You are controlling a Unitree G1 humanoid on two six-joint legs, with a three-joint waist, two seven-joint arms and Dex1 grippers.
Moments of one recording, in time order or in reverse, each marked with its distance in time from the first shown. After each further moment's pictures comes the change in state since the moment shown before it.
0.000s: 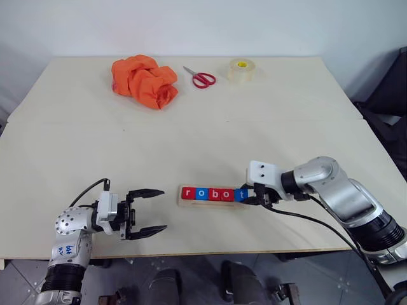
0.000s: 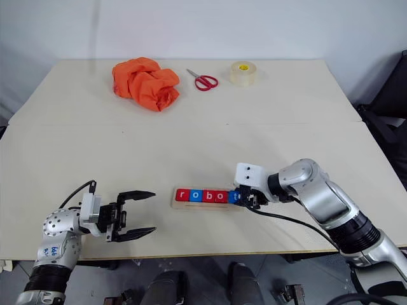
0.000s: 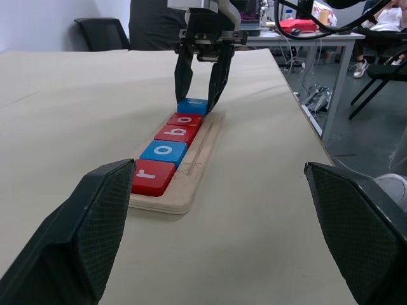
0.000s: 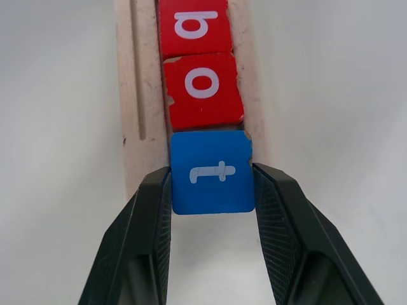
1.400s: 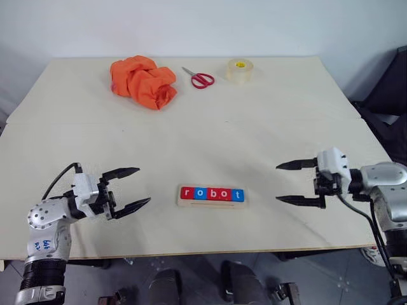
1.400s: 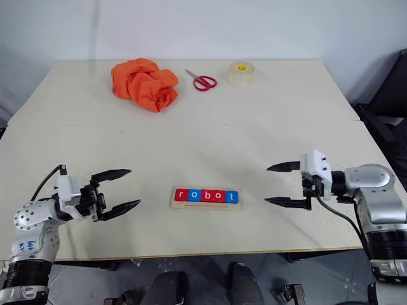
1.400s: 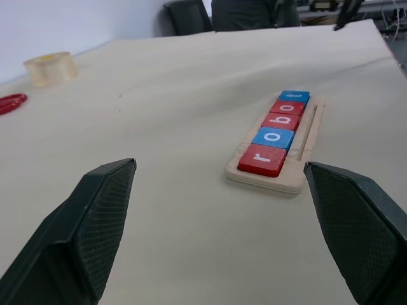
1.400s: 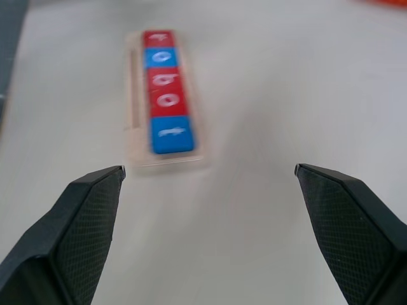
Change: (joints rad) left arm -0.025 0.105 0.138 -0.002 0.013 0.015 0.171; right arm 0.167 -0.032 -0.504 0.454 0.306 -0.617 0.338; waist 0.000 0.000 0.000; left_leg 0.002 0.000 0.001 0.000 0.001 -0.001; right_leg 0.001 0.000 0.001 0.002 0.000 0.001
